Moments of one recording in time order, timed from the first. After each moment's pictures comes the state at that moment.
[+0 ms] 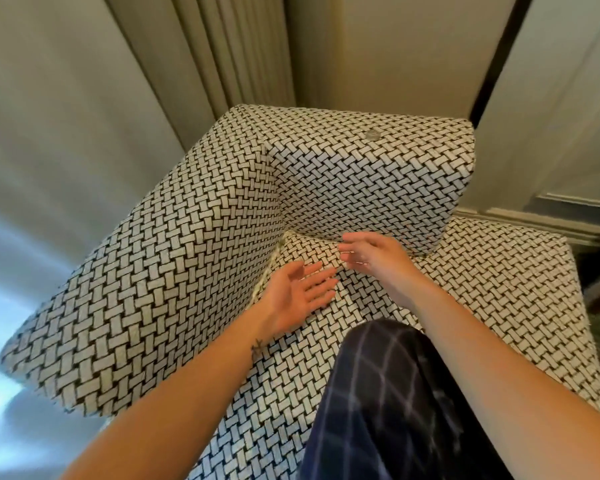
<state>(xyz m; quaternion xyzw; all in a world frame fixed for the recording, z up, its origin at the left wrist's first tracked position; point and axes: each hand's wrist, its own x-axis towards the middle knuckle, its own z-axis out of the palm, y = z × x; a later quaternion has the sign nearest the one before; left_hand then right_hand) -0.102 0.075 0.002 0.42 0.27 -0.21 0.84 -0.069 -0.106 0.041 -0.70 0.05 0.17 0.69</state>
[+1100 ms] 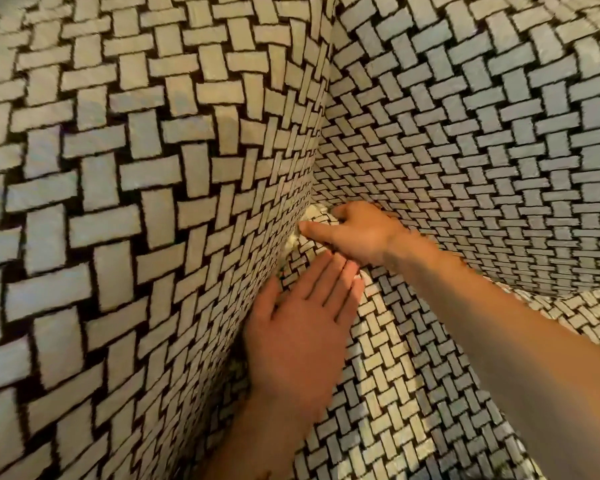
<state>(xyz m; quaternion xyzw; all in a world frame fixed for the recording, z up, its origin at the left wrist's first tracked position) -0.046 0.111 -0.085 0.10 0.32 -0.06 0.94 0.102 0.028 -0.065 -0.89 -0.04 0.34 0.29</state>
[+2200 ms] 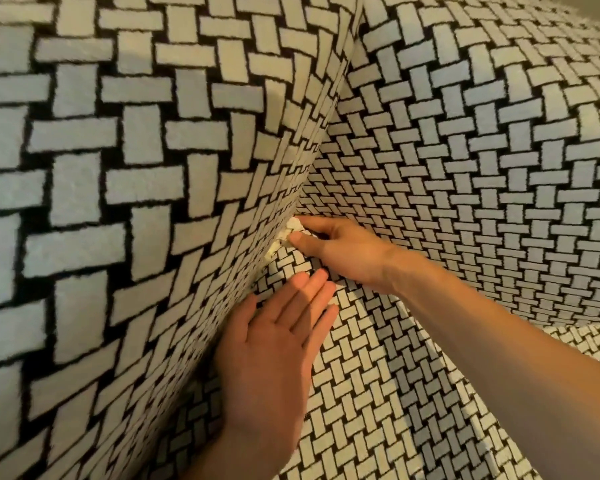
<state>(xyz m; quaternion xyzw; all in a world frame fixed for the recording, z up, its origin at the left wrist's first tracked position) -0.052 0.112 -0.082 0.05 0.38 -0.04 0.92 0.112 0.024 -0.085 -0.83 -0.05 0.41 0.38</state>
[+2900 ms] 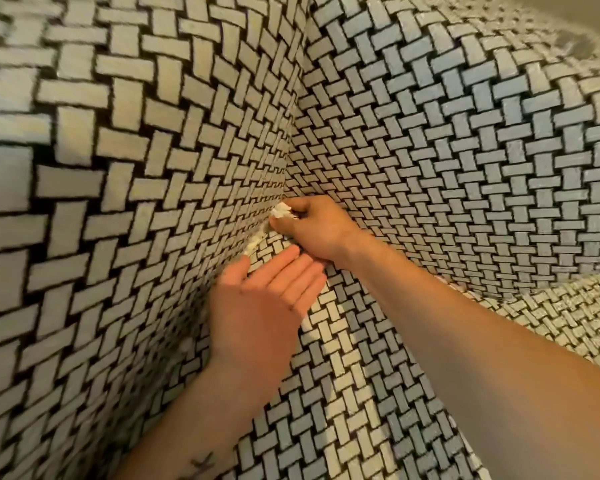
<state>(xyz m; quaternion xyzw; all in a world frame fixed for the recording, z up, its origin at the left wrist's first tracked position) -0.050 0.105 -0.063 0.16 0.32 -0.05 0.93 0.092 0.036 -0.085 -0.87 -0.10 0.27 0.41</state>
